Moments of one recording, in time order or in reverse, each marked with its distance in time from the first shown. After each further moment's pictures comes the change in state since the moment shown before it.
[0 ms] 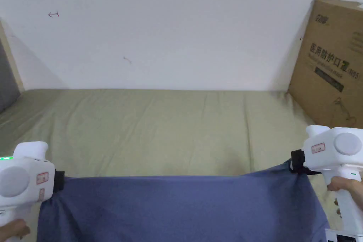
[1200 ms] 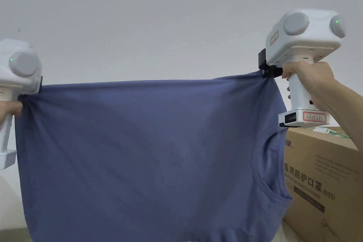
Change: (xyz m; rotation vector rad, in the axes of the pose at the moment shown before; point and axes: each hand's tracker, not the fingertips) left arm 0.024 0.375 0.186 0.633 0.289 -0.044; right arm -0.106 0.314 0.305 0.657 -0.089 0.019
